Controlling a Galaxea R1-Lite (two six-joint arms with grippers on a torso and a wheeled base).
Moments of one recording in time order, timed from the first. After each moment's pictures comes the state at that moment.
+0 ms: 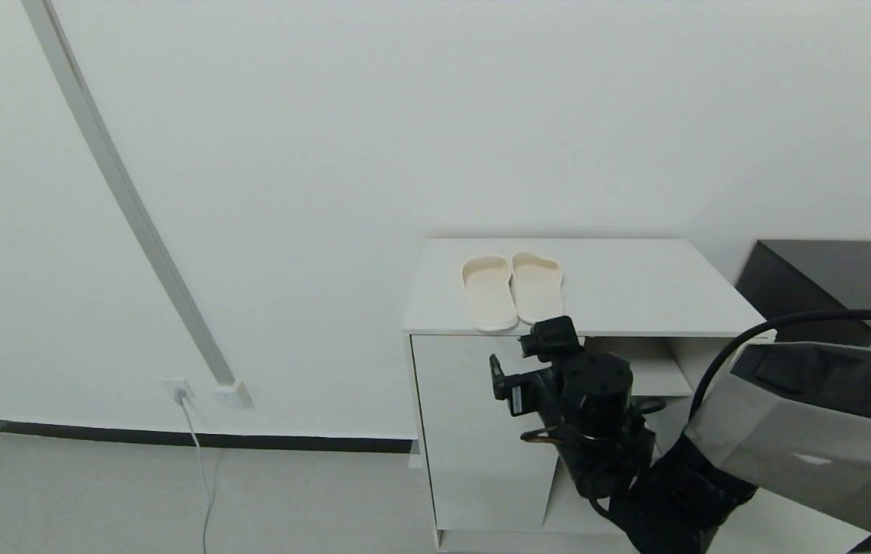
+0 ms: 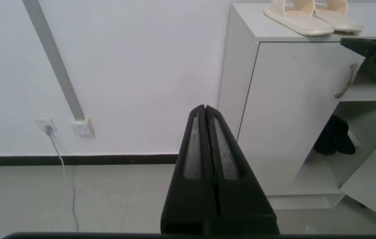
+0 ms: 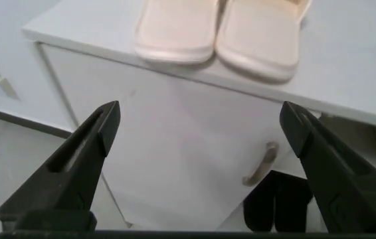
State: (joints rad) left arm 0.00 0.00 0.00 0.00 -0.01 0.00; right arm 0.76 2.25 -0.89 -1.32 -0.55 -0.05
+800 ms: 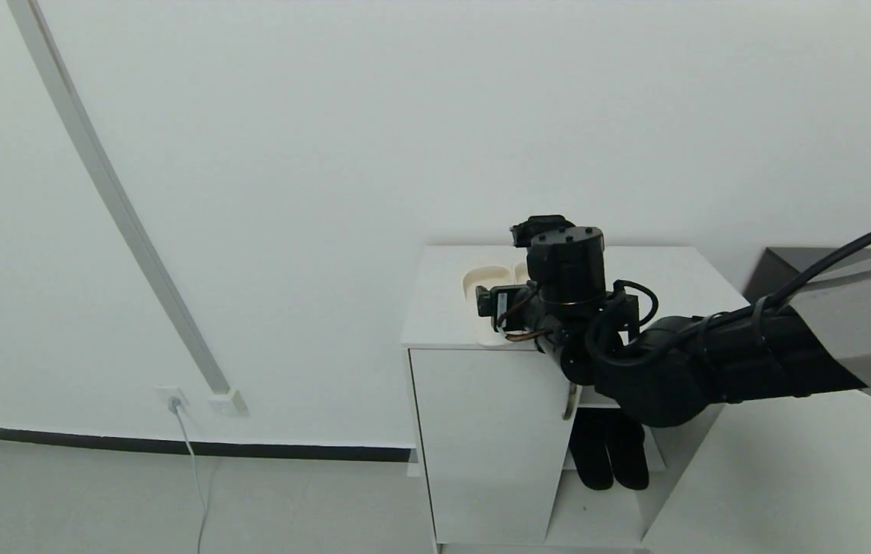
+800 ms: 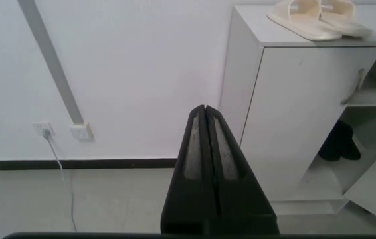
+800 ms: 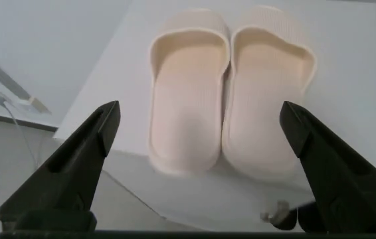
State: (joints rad) left arm 0.00 0.00 0.00 0.00 -0.01 0.00; right arm 0.73 2.09 -1.38 -0.53 -0.53 0.18
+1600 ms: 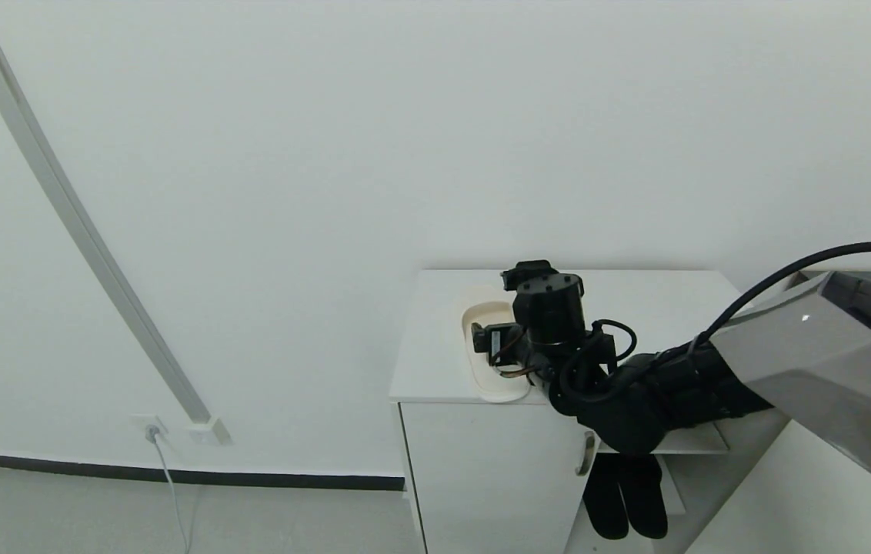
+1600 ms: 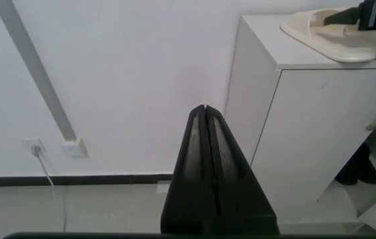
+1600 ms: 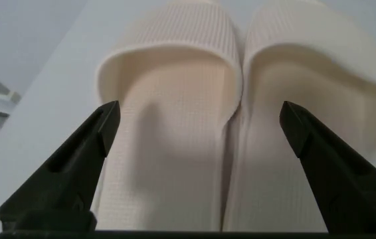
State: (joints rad) left arm 0.00 0.00 0.00 0.00 -0.01 0.00; right arm 0.71 2.21 -1.32 -0.62 -0.47 0.20
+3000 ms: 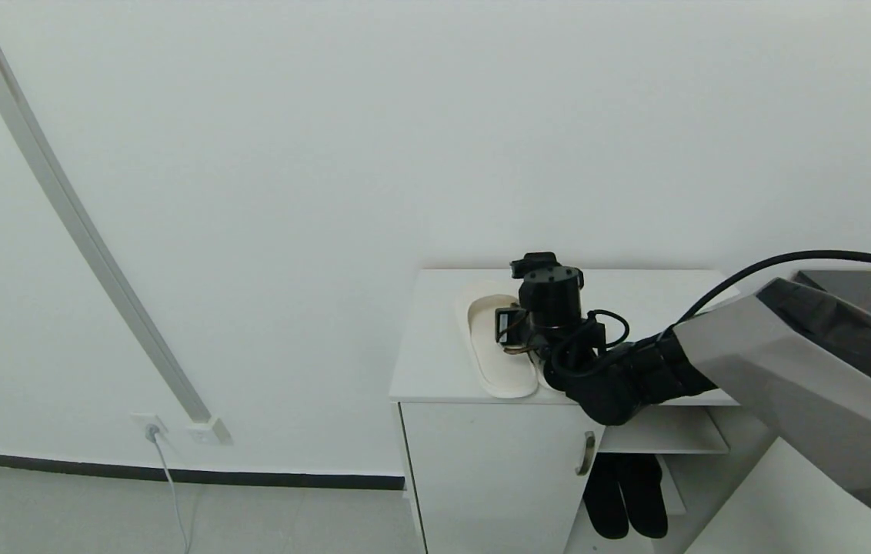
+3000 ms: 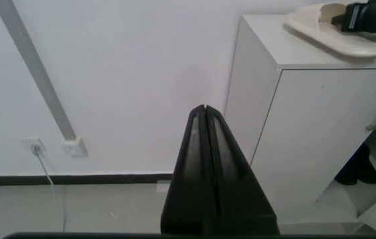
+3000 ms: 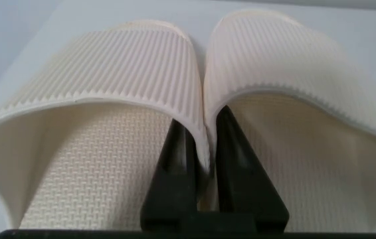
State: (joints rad) left arm 0.00 0.00 0.00 0.00 -0.01 0.00; right arm 0.65 2.32 -1.48 -0.65 -0.48 0.16
